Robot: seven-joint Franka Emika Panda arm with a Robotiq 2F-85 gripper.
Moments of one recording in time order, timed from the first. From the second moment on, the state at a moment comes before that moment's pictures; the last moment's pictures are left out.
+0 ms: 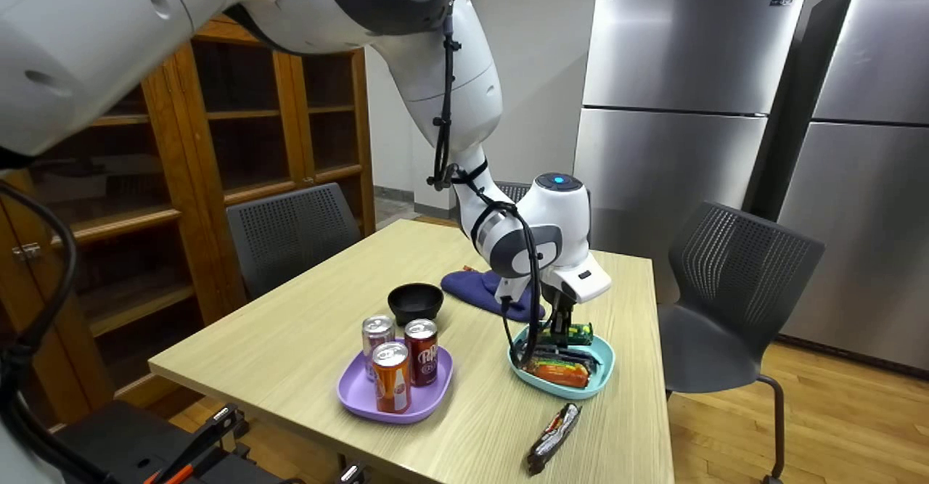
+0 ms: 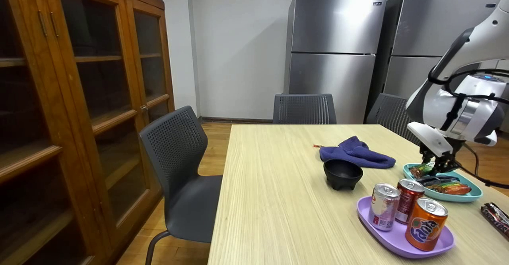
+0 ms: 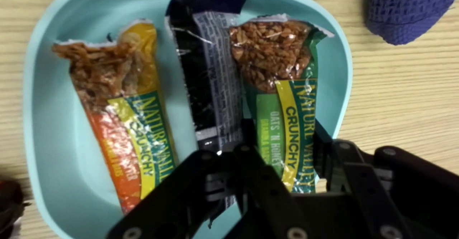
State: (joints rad) arm -0.25 0.88 -0.13 -1.79 0.53 2.95 0.65
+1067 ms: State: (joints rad) arm -0.27 0.82 -0.11 -1.80 0.52 2.97 0.56
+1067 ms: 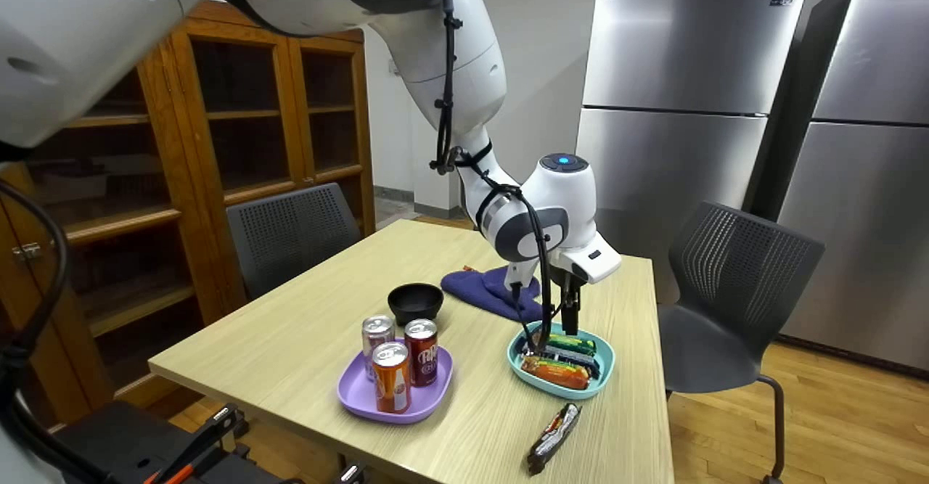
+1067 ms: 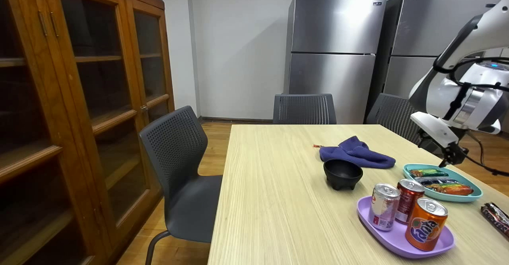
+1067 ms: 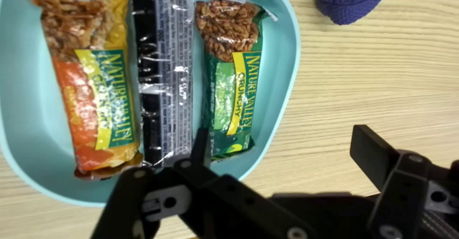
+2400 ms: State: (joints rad) arm -0.32 0.47 -0.22 -2.26 0.14 2.82 0.01
